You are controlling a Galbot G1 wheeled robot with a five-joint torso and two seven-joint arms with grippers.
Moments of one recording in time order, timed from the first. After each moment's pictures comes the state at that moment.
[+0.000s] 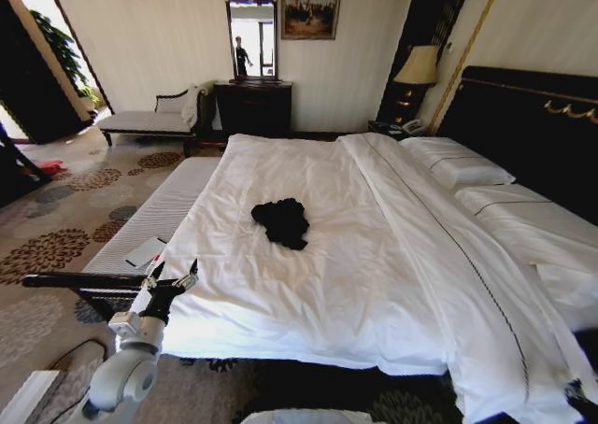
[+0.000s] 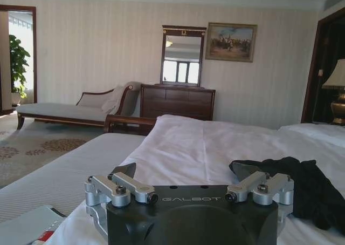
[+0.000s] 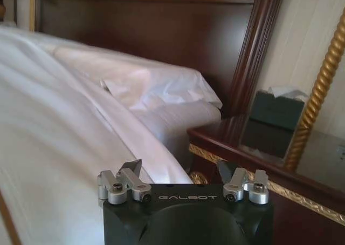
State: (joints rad) left arm 1.65 -1.06 -0.69 -2.15 -0.59 0.02 -0.18; right arm -1.64 1.15 1.22 1.30 0.56 0.22 0.20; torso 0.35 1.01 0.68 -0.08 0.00
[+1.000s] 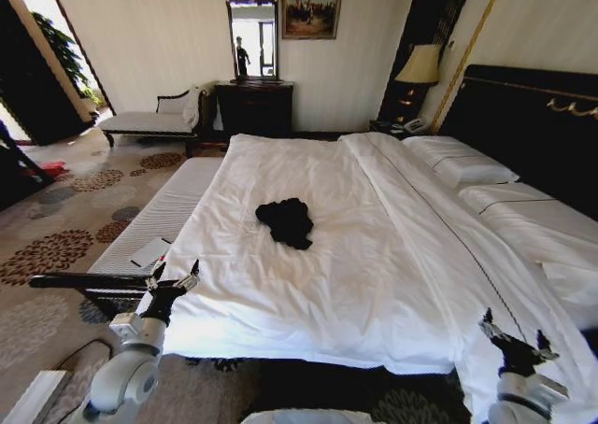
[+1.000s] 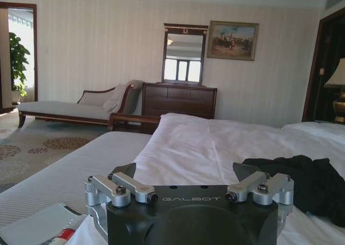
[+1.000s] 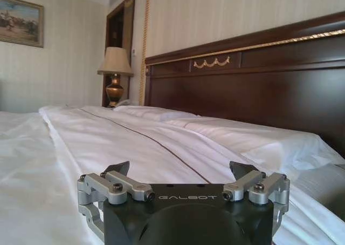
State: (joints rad) left arm 1.65 -1.07 -0.67 -2.16 -0.58 0.02 -0.19; right arm -1.69 1.33 1.07 1.77 0.44 0.24 0.16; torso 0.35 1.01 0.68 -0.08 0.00
